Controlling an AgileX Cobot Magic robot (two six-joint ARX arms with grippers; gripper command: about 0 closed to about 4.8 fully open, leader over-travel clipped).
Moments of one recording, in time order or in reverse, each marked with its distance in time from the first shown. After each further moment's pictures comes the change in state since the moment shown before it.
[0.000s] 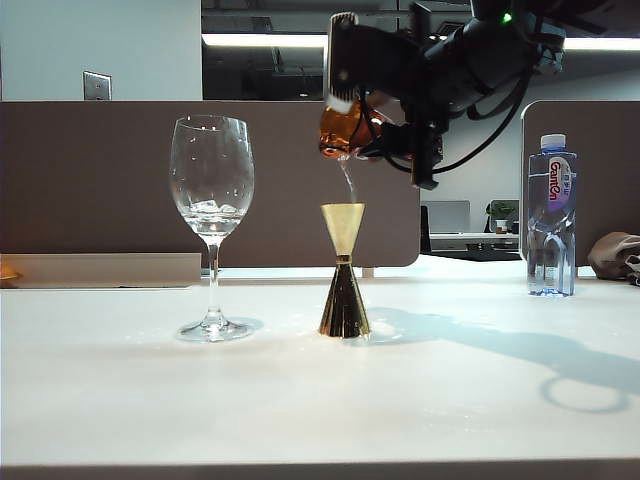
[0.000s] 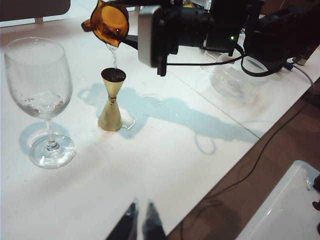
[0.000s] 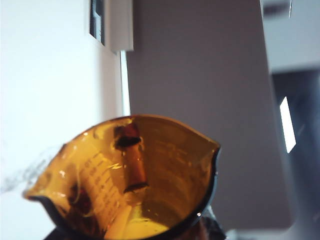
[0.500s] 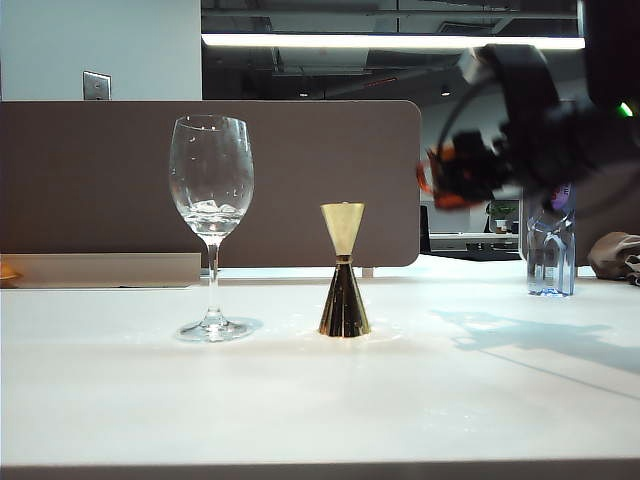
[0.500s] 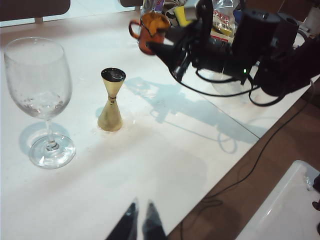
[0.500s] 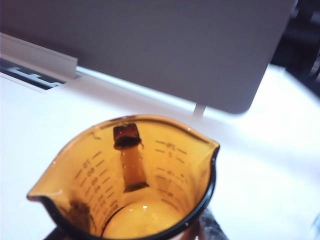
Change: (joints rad) left arm 0.000 0.000 0.000 0.000 0.000 0.000; right arm -0.168 0.010 -0.360 0.457 0.015 1.245
